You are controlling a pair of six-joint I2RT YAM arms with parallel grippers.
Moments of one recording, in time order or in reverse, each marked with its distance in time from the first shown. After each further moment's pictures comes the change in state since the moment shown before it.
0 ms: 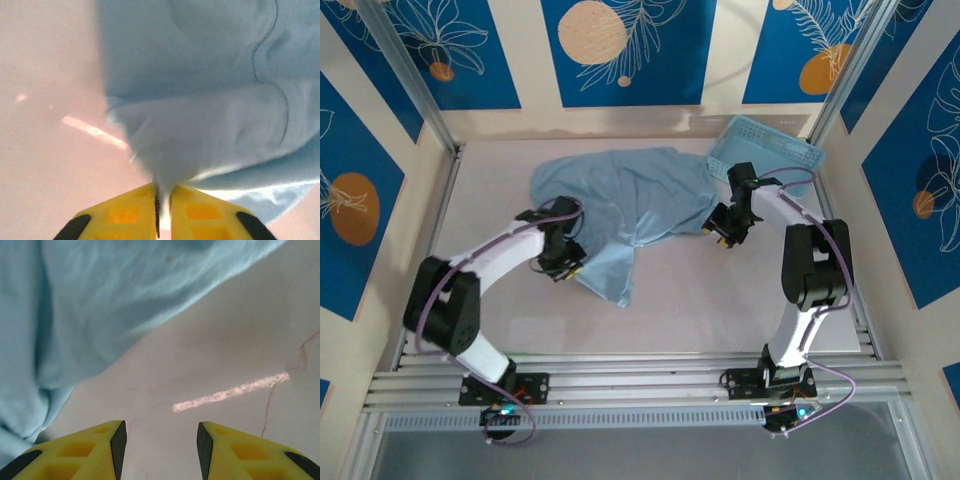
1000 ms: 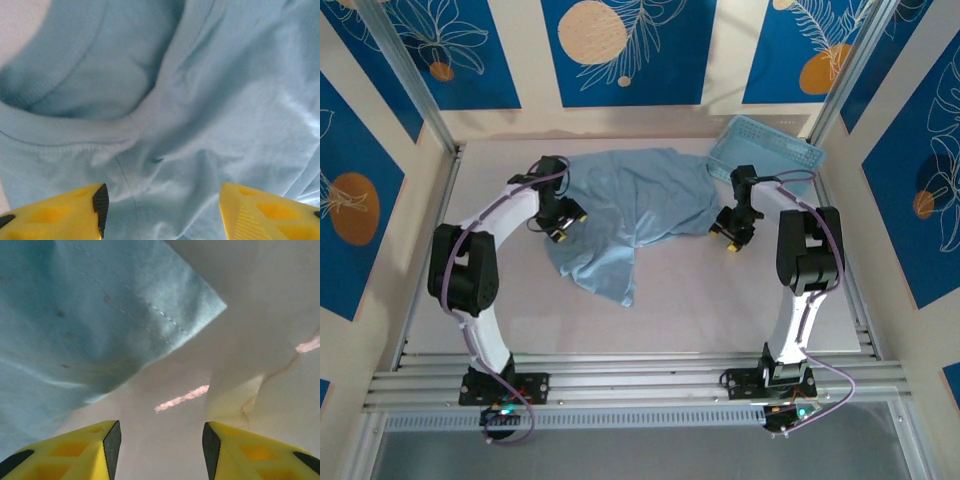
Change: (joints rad) left arm 0.130 0.328 0.374 0.065 0.086 0.078; right arm -0.051 0.124 0.067 -0.032 0.080 -0.014
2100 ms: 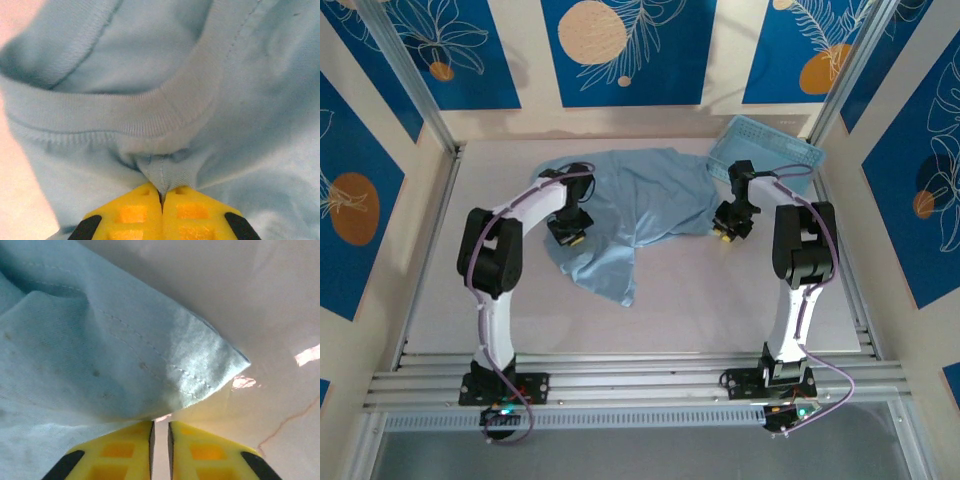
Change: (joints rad) left arm -0.082 0.167 0.163 -0.231 -0.193 0.005; right arm 0.000 0.065 0.077 -0.001 0.031 0.010
